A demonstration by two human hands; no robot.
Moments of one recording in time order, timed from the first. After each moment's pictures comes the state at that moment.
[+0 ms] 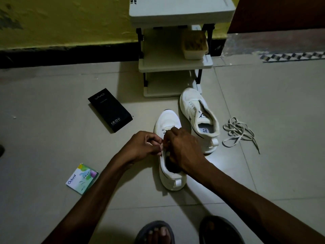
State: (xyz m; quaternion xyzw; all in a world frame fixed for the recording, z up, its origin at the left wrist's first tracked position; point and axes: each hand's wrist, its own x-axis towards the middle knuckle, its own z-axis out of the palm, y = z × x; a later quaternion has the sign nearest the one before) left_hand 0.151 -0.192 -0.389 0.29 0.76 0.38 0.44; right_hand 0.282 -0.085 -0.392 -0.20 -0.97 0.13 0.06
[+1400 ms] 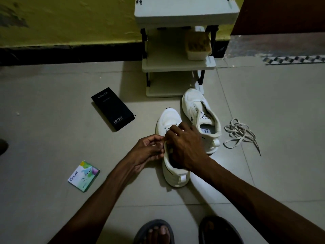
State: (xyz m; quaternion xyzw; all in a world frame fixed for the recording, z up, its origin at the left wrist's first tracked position) left_hand 0.165 -0.193 -0.420 0.09 0.62 0.56 0.54; right_hand 0.280 -0.076 -0.400 -0.15 -0.98 0.03 0.08
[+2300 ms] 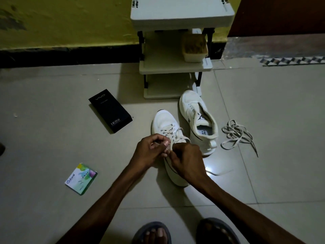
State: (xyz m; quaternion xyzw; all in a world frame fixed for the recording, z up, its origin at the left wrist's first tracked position) left_hand 0.186 -0.182 -0.411 0.25 0.71 0.54 0.38; right_hand 0.304 -0.093 -0.424 -0.33 -0.87 0.33 0.15
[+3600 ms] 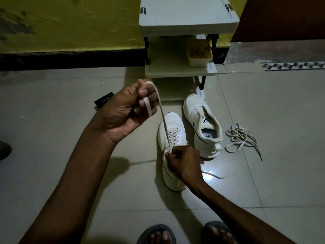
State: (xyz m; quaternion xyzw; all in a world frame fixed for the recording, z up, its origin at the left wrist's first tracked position) left_hand 0.124 -0.177 -0.270 0.28 0.31 0.69 0.59; right_hand 0.288 -0.111 -0.428 -0.41 -0.79 0.43 0.15
